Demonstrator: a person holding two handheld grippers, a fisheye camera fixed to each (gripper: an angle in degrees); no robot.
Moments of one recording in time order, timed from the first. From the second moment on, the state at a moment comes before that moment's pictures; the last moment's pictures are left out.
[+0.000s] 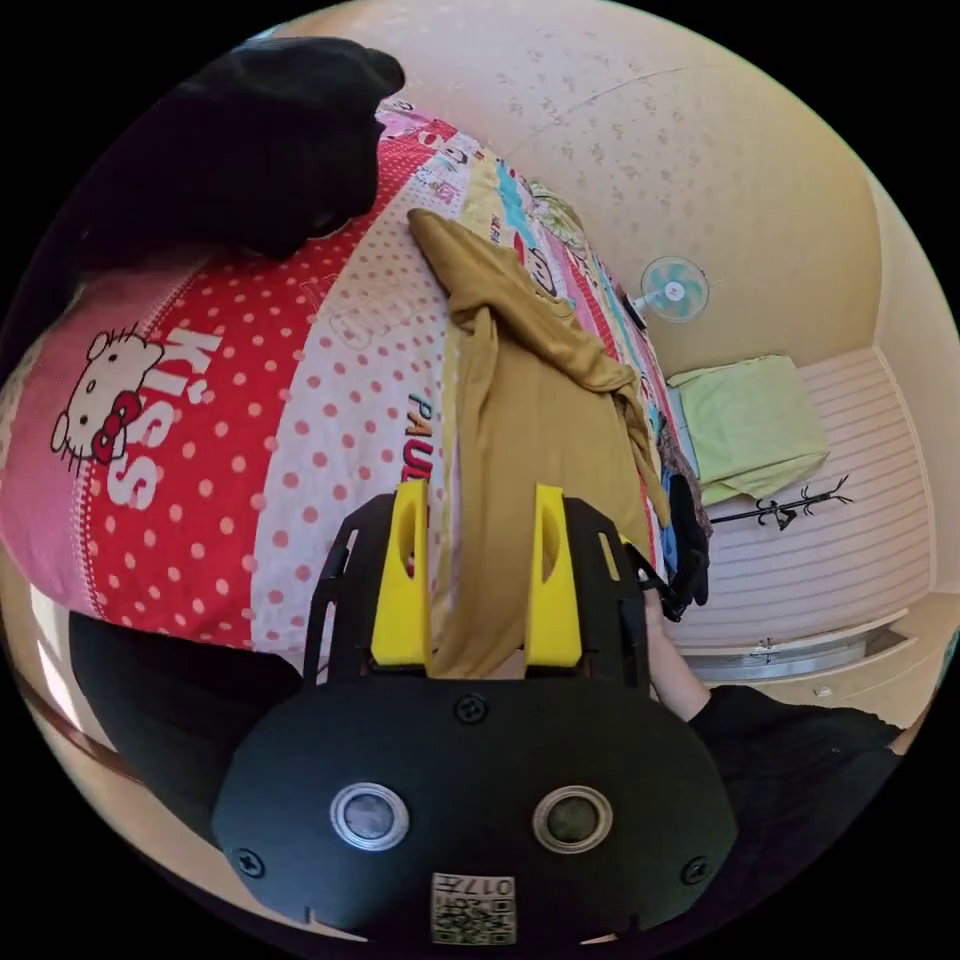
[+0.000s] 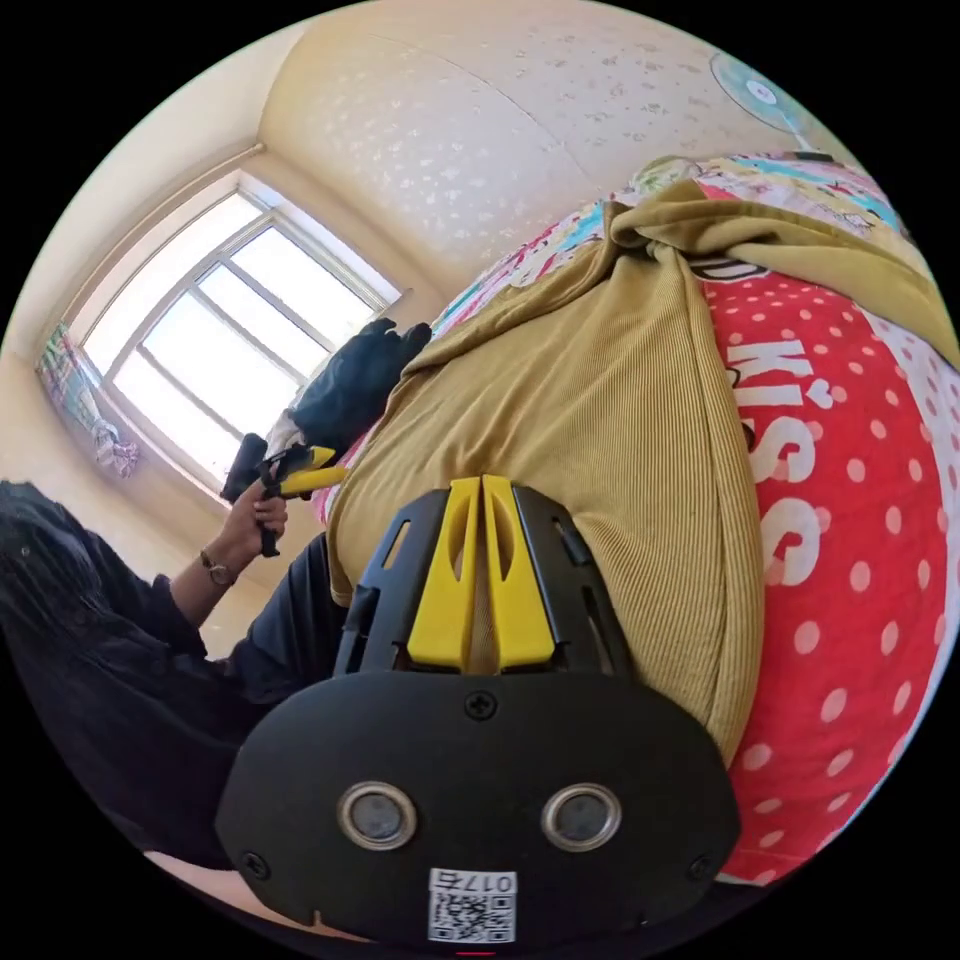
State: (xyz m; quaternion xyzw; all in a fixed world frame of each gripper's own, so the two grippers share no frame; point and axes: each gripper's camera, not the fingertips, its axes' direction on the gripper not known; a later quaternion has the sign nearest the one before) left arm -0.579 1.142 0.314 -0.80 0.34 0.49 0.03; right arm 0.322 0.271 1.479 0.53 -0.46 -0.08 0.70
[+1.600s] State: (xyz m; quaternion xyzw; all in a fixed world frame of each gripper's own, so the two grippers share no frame) left arm -0.558 1.083 0.354 -0.82 0.26 0.51 -0.05; right arm 0.523 0.398 1.178 0.38 -0.24 0.13 0.88
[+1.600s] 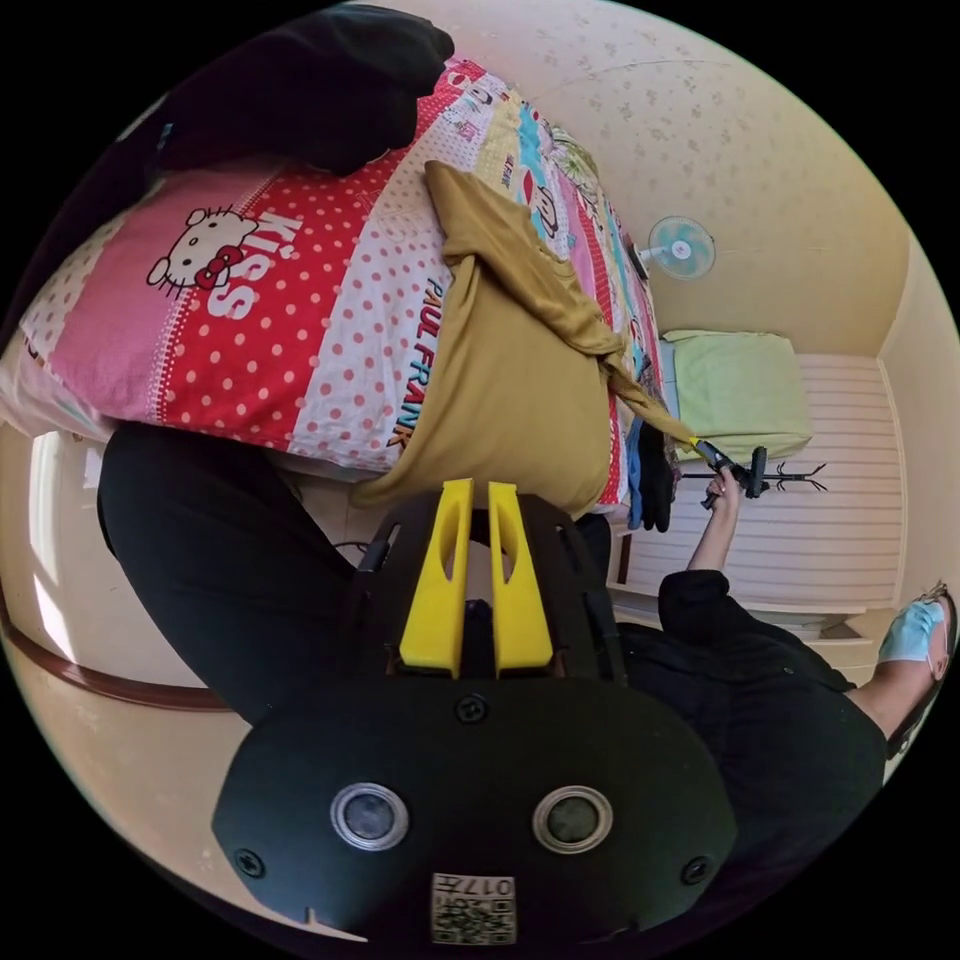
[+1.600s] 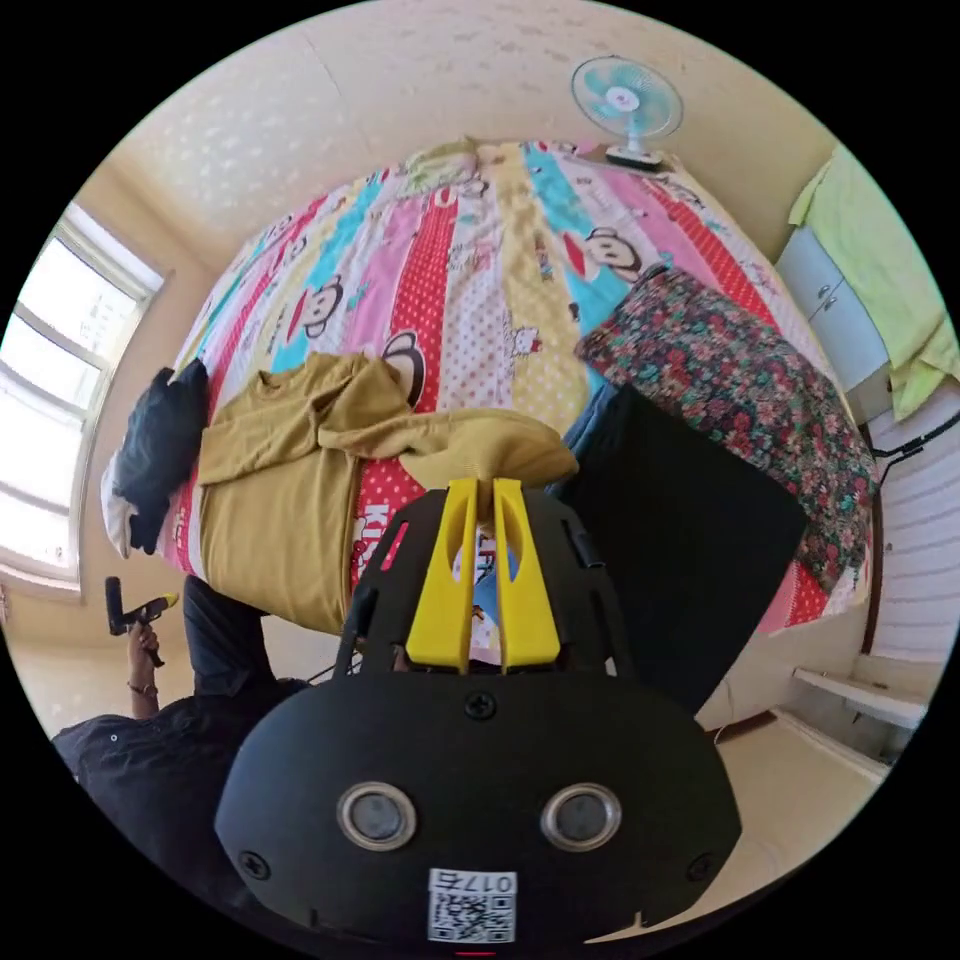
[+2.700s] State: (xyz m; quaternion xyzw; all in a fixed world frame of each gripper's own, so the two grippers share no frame) left arm -0.530 1.095 0.428 -0.86 0.26 0.43 -0.02; right arm 0.638 0.495 1.208 0.46 -0.25 0.31 0.80
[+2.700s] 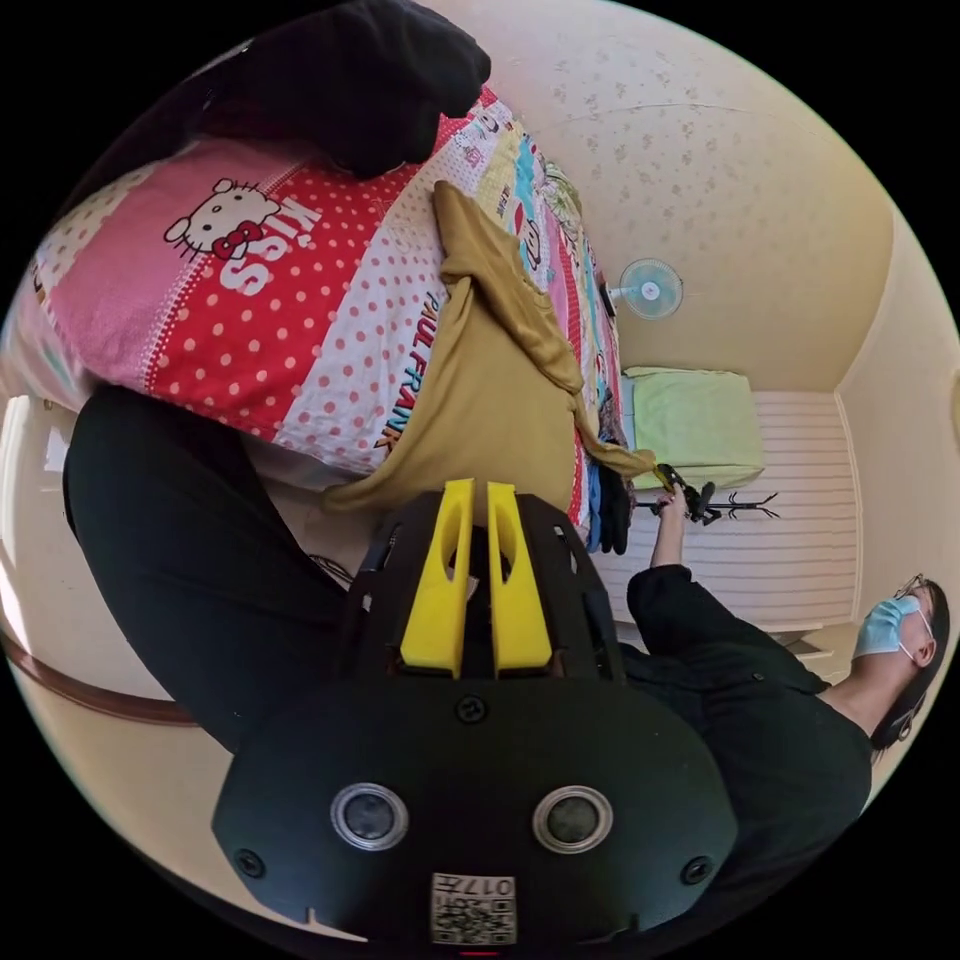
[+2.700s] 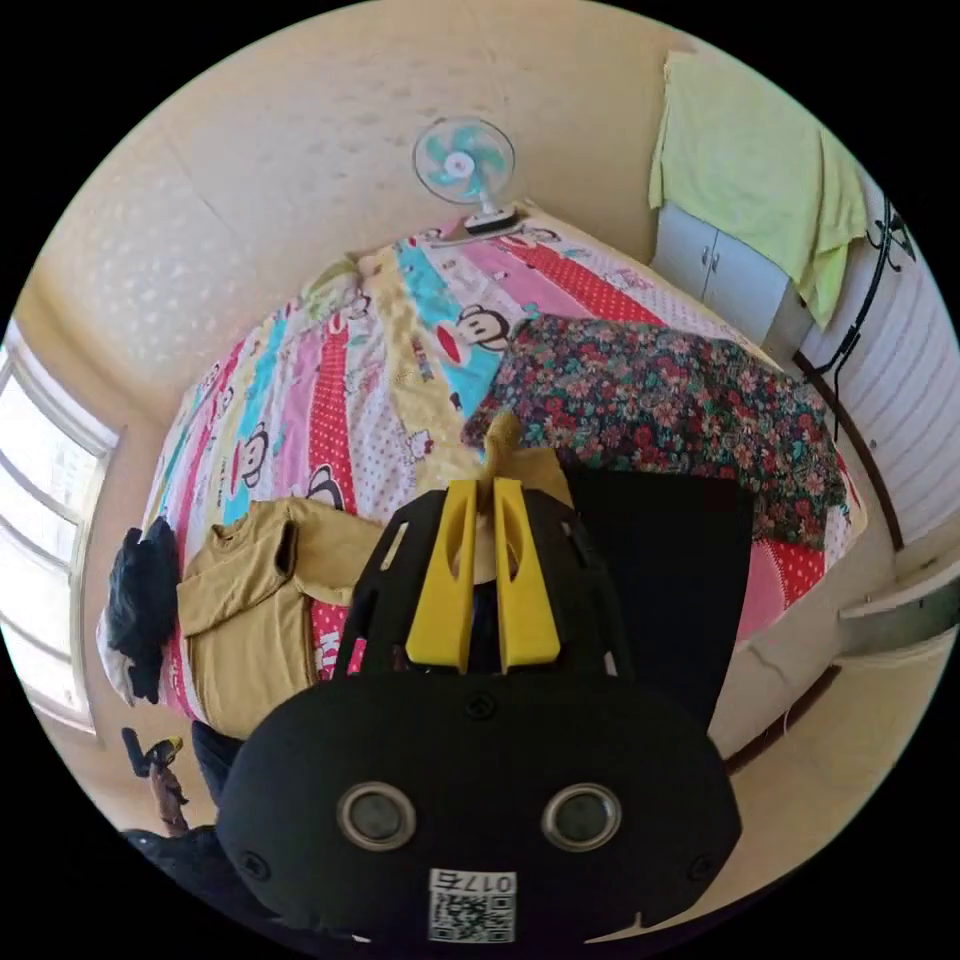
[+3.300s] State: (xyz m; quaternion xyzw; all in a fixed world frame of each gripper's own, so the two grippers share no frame) left arm -0.519 1.116 0.435 -0.89 0.25 0.39 -0.05; right arm 0.651 0.649 1.454 0.52 -0.47 0.43 0.57
